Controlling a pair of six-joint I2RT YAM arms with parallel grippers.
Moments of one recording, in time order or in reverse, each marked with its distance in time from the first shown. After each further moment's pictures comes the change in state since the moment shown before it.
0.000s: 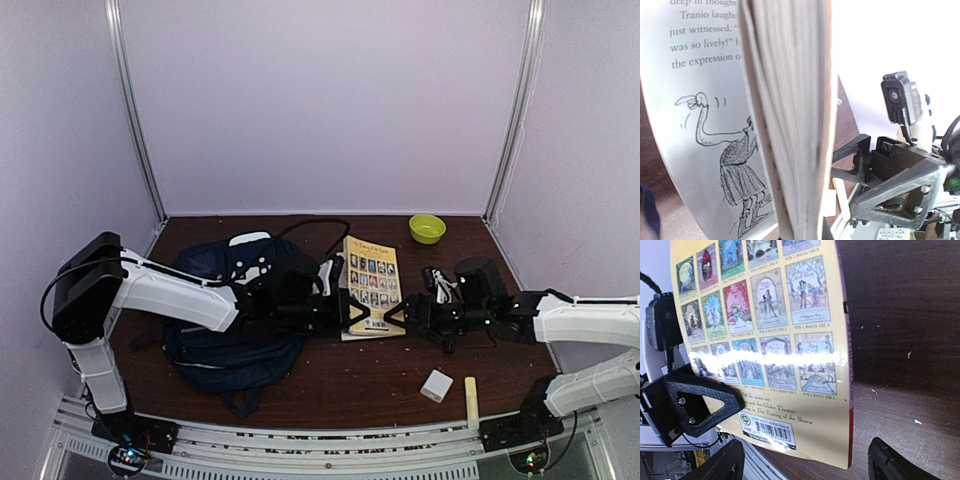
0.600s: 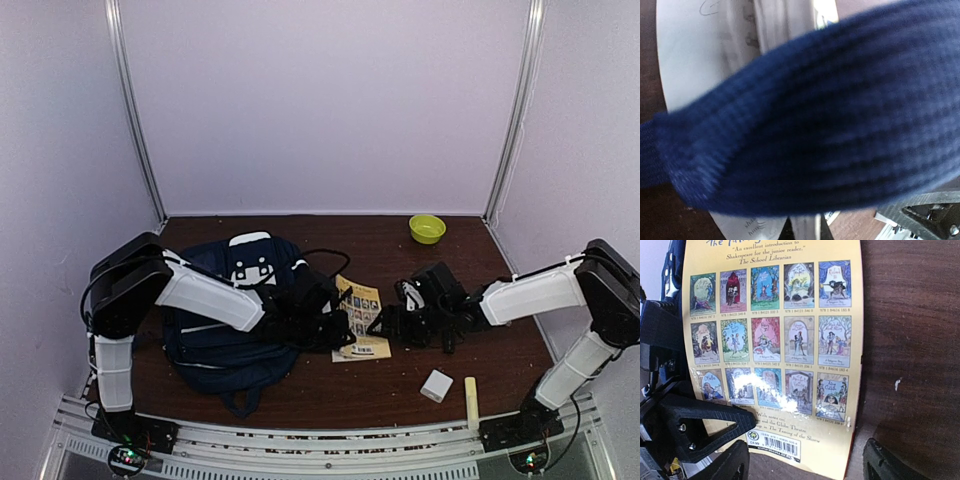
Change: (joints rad) left arm 0.028 0.193 0.099 -0.243 -0.013 -0.084; right arm 0.000 0.411 0.139 0.043 0.038 -0.077
